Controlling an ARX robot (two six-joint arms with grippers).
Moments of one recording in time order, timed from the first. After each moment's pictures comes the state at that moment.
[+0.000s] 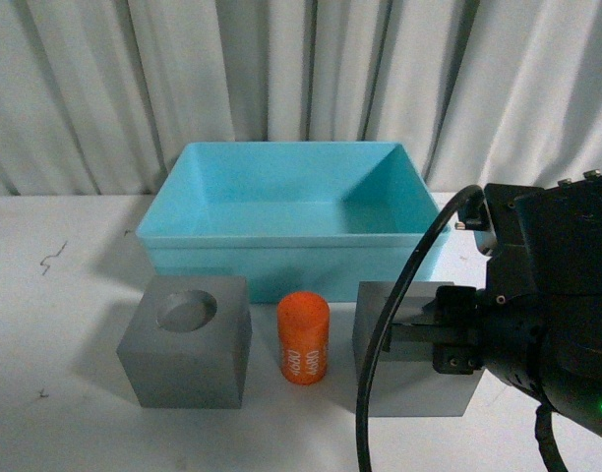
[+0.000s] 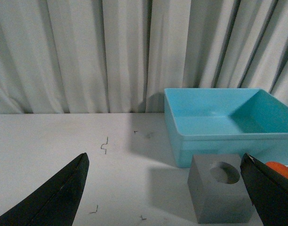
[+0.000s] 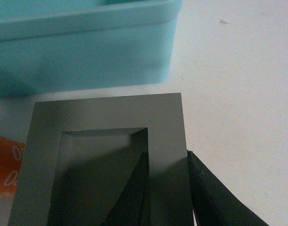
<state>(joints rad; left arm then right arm) 0.00 0.00 0.01 0.00 0.00 -0.01 0.41 1.91 0.69 0.54 0.25 0.31</state>
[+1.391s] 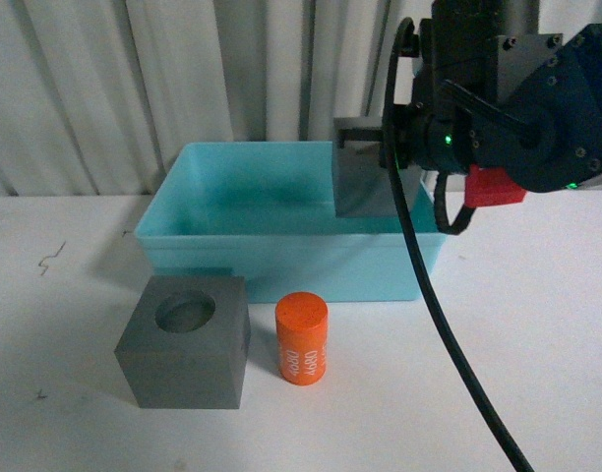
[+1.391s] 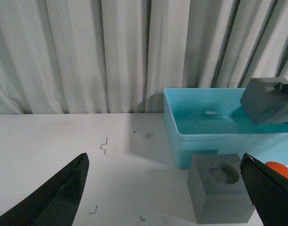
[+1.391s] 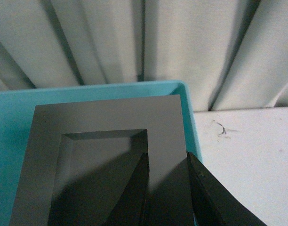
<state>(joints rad) 0.00 0.00 0.01 0.00 0.00 -0.01 0.33 2.24 1.43 0.47 0.23 0.15</state>
